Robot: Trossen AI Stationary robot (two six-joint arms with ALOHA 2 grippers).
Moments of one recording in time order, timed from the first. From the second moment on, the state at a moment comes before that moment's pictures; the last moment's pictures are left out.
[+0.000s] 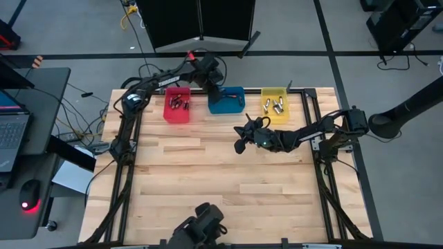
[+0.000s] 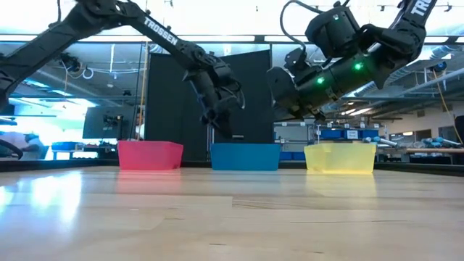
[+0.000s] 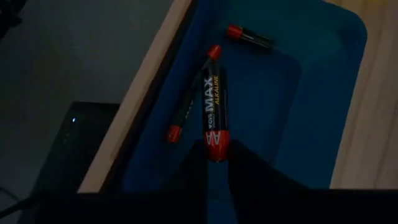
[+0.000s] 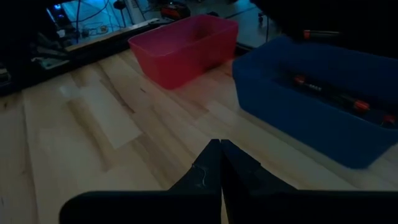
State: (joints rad) left arm 0.71 2.15 1.83 -0.73 0.21 0.22; right arm -0.05 1.63 0.60 0.63 0.54 0.37
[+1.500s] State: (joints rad) left arm 0.69 2.44 2.14 -0.96 0.17 0.34; right arm -0.06 1.63 0.60 0.61 0.49 0.36
